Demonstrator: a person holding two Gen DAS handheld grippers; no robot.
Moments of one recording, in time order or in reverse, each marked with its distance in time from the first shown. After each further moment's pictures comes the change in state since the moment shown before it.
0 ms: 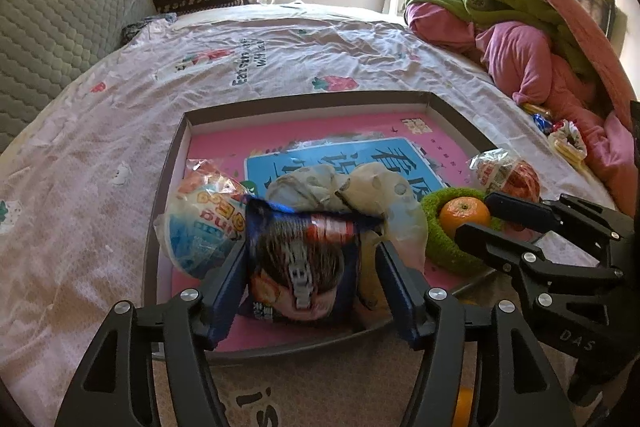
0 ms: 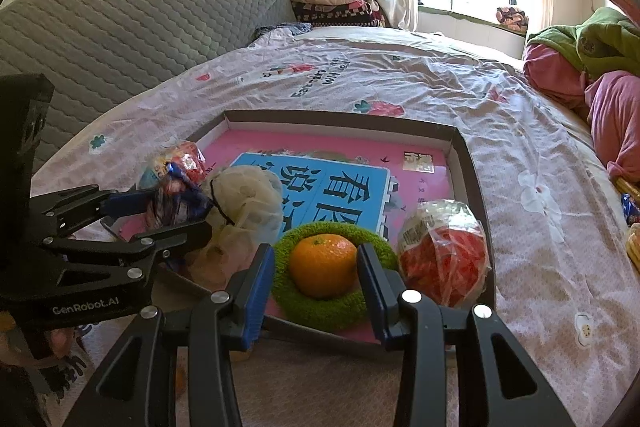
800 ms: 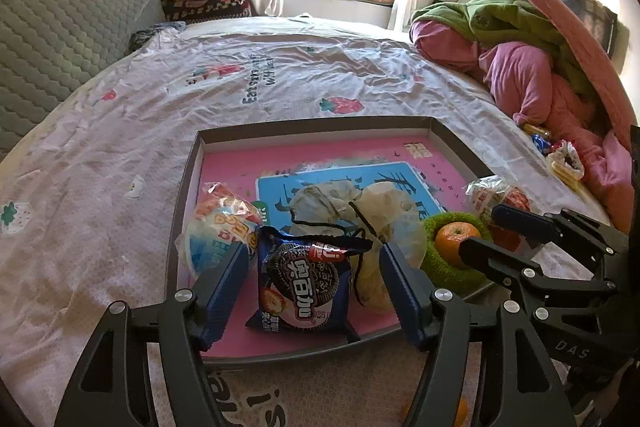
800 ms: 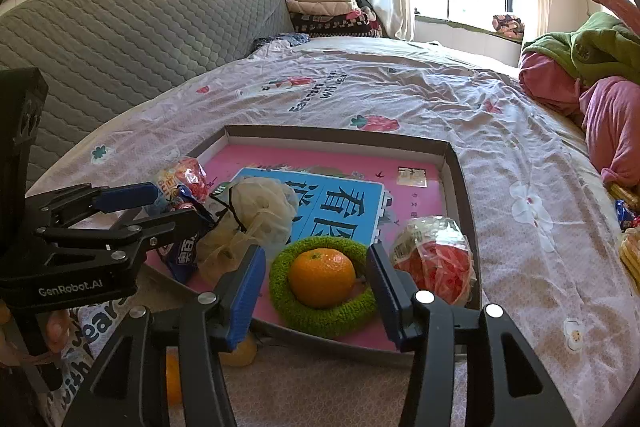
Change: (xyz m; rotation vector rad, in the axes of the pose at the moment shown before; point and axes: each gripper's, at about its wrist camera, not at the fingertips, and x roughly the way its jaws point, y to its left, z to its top) left arm -0.018 0.004 0.009 -0.027 -0.045 0.007; right arm -0.011 -0.001 0.007 0.004 -0.039 -0.011
